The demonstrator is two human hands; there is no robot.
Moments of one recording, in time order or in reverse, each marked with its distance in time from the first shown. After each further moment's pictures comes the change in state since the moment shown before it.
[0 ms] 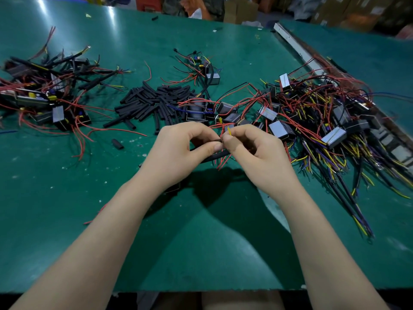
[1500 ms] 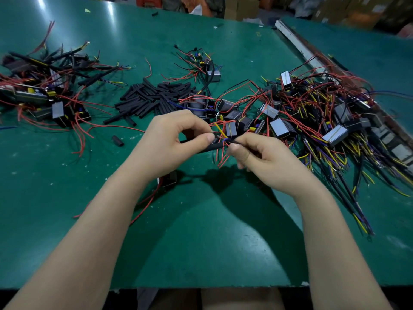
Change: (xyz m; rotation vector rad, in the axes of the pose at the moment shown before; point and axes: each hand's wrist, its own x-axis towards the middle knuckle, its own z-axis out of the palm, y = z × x) left_hand 0.002 -0.011 -0.017 -0.016 -0.058 0.051; right_hand 0.001 0.013 -0.019 -0.114 -0.299 -0.003
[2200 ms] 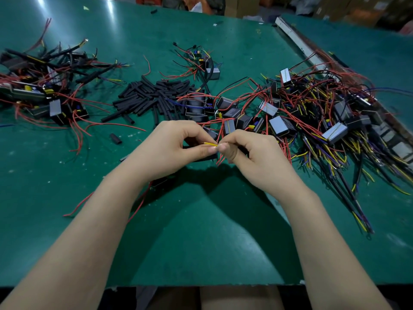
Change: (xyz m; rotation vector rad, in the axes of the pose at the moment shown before) left_hand -0.001 0.001 0.004 -0.052 -0.176 -0.077; right_hand 0.002 -0.010 0.013 -0.181 0.127 -0.113
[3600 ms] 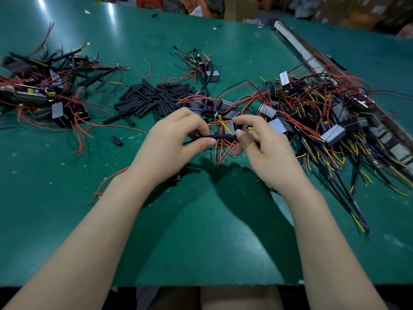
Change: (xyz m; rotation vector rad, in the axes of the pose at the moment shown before) left_hand 0.003 -0.011 0.008 0.233 0.238 0.158; right_hand -0.001 0.015 -0.006 0.039 0.111 0.101
